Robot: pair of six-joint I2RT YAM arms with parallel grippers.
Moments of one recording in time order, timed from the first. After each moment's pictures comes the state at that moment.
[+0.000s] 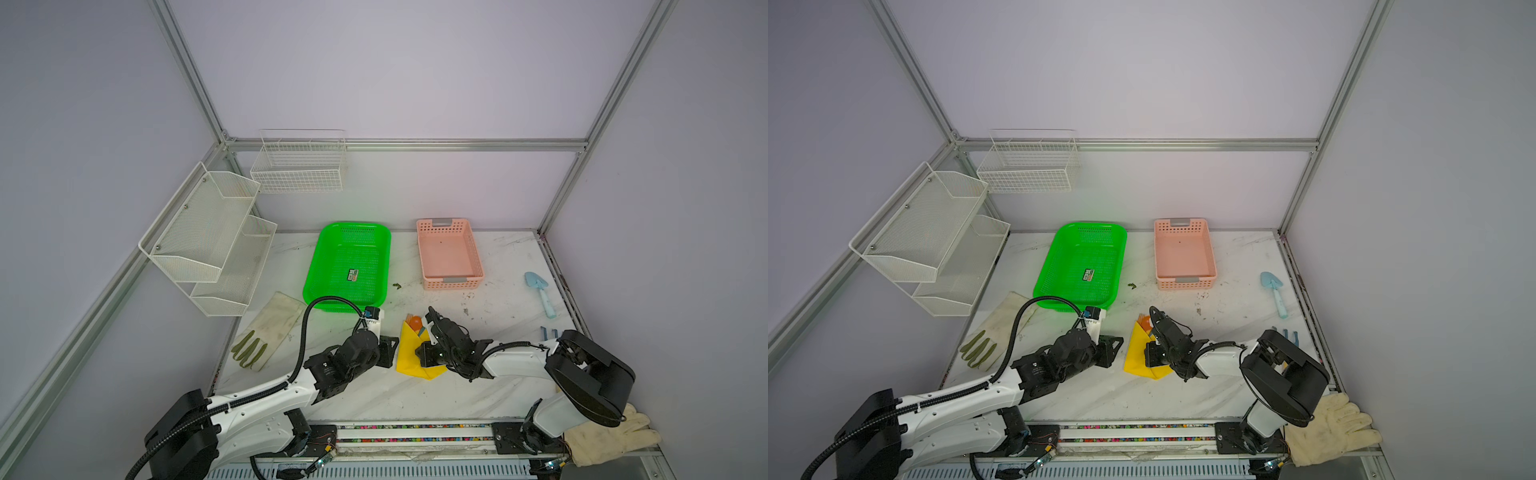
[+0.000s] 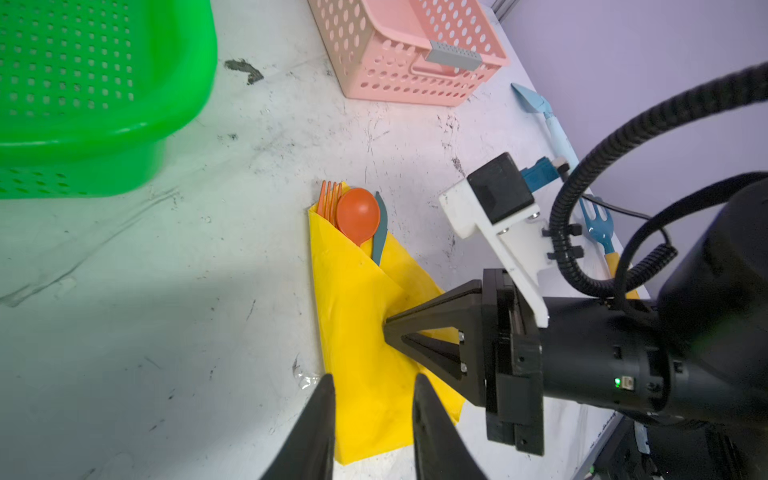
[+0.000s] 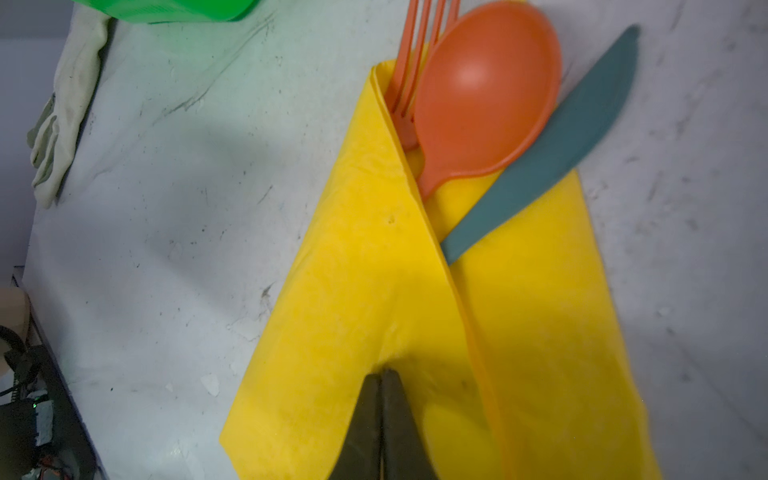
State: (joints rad) left arm -0.91 1.09 0.49 0.00 -0.15 -0.66; right arm 0.87 1.54 0.55 0.15 -0.12 0.71
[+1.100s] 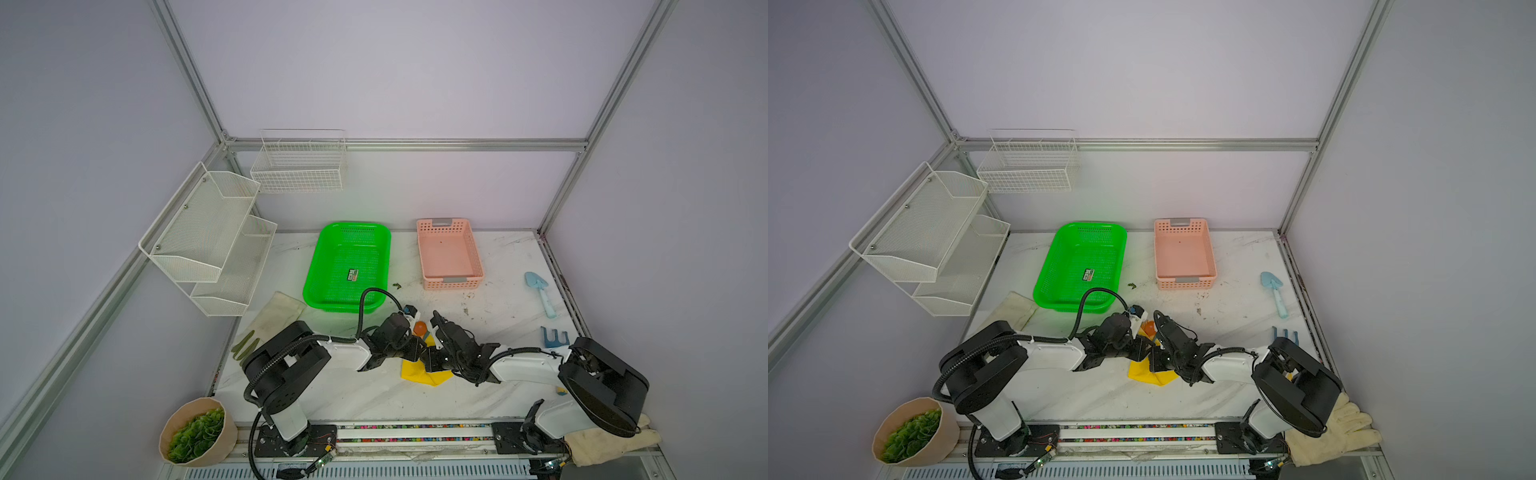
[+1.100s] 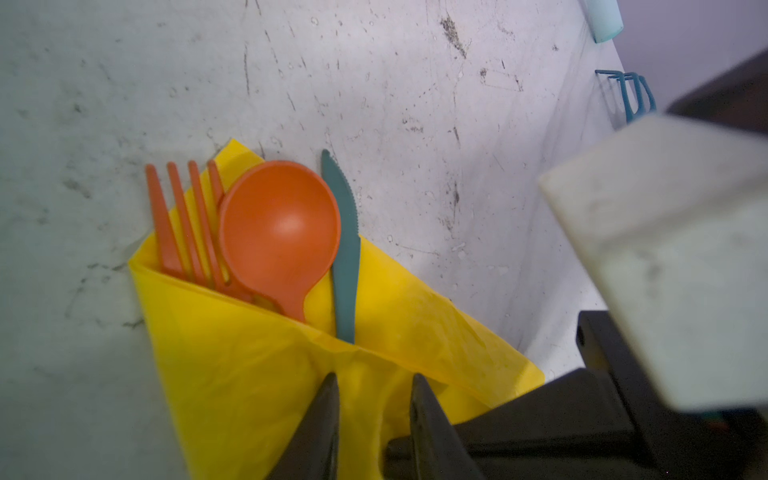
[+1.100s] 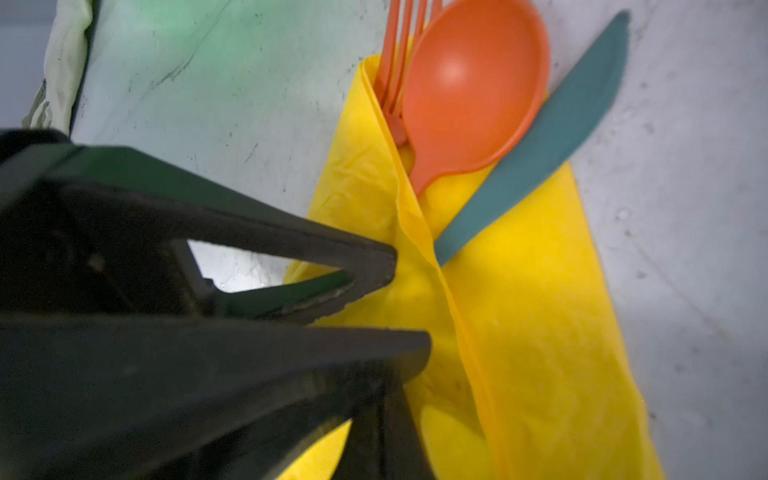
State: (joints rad) left arm -0.85 1.71 0.71 0.27 0.16 -0.56; right arm 0.87 1.48 0.51 0.09 -0.12 0.74
